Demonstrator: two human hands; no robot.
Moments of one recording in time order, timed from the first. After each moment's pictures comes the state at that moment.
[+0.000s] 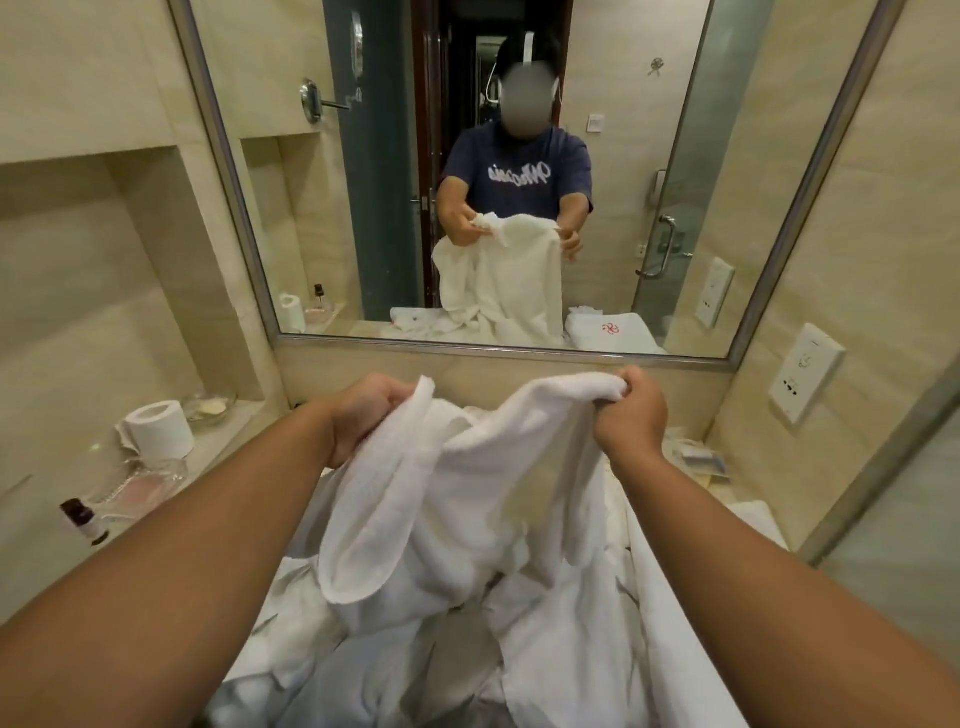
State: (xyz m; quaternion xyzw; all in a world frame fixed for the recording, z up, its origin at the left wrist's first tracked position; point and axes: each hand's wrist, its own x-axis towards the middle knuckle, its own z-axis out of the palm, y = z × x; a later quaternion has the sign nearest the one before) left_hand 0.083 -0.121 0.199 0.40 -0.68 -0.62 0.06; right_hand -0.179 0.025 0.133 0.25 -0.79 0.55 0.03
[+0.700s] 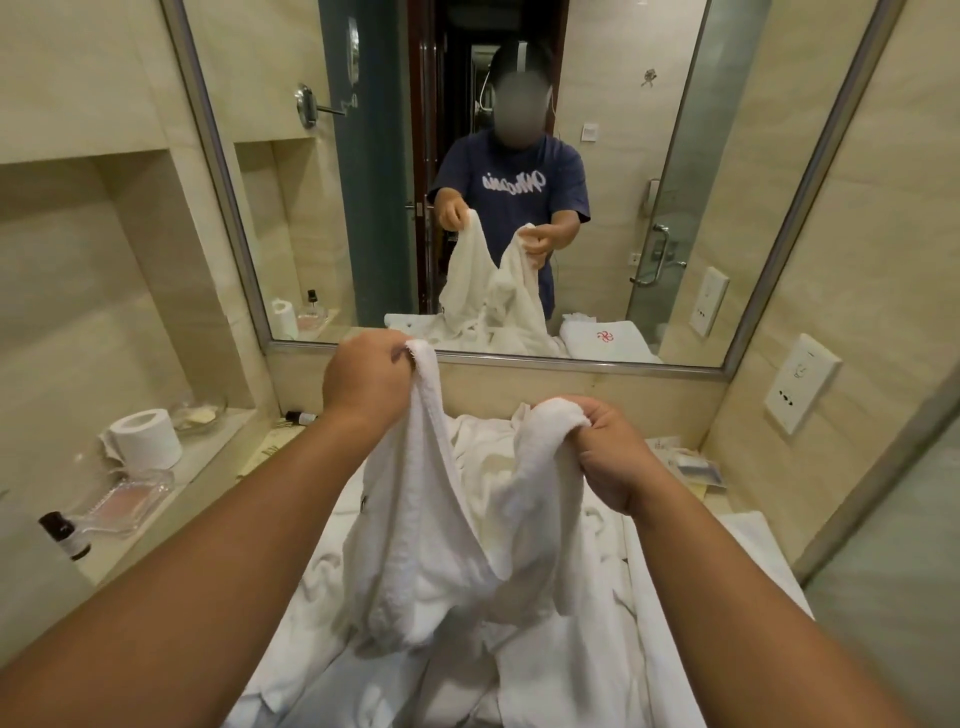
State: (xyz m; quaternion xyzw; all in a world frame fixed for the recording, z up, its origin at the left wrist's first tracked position) left_hand 0.046 -0.139 0.196 0.42 -0.81 -0.15 0.38; right_hand -0.146 0.043 0.143 0.37 -0.62 0.61 -0.32
